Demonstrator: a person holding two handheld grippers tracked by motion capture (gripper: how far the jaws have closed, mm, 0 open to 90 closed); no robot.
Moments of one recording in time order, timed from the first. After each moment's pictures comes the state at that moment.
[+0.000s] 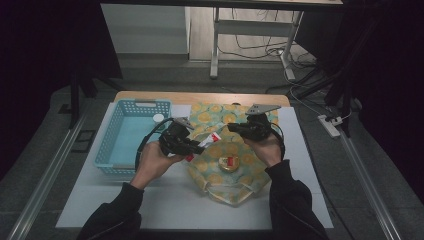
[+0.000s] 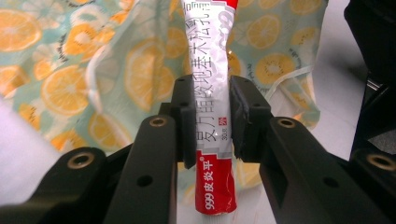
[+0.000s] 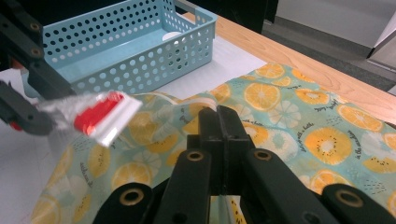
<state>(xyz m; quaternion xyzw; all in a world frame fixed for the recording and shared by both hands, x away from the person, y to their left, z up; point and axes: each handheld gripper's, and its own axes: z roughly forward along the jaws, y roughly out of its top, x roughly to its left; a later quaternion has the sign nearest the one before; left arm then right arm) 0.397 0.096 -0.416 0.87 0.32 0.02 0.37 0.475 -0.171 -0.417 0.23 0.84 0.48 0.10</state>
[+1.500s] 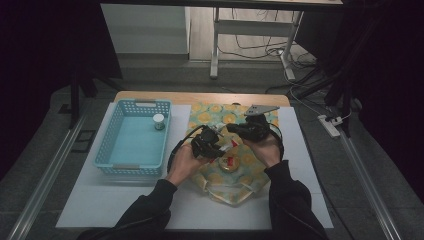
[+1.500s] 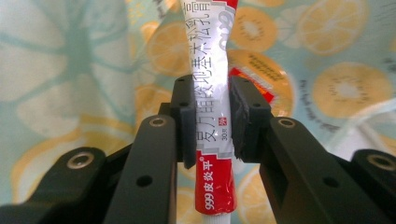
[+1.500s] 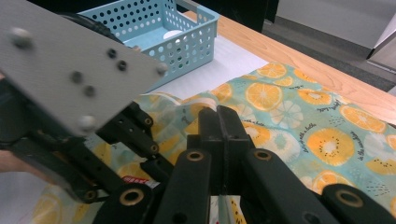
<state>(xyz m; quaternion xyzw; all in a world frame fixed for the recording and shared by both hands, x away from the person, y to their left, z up) 0.442 0.022 -0.479 0.89 0.33 0.05 0.31 0.473 -0.167 -0.419 0.23 0.84 0.48 0.10</state>
